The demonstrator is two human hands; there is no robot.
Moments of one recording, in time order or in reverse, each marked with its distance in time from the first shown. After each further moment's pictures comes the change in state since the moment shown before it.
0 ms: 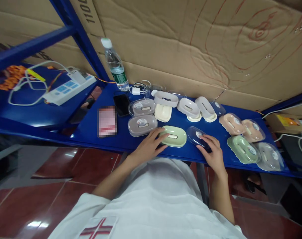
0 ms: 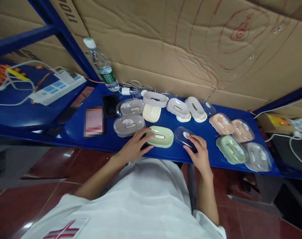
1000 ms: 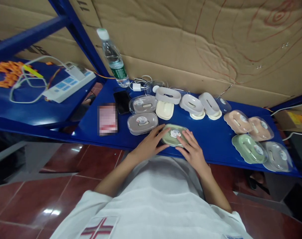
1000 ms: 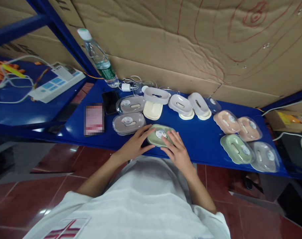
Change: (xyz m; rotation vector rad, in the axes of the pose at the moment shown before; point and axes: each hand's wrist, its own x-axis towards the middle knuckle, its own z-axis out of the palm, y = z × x) left_hand -0.001 -0.004 -0.003 -0.135 -0.113 -0.141; right_hand 0.013 -0.073 0.061 0.150 -0.131 -0.323
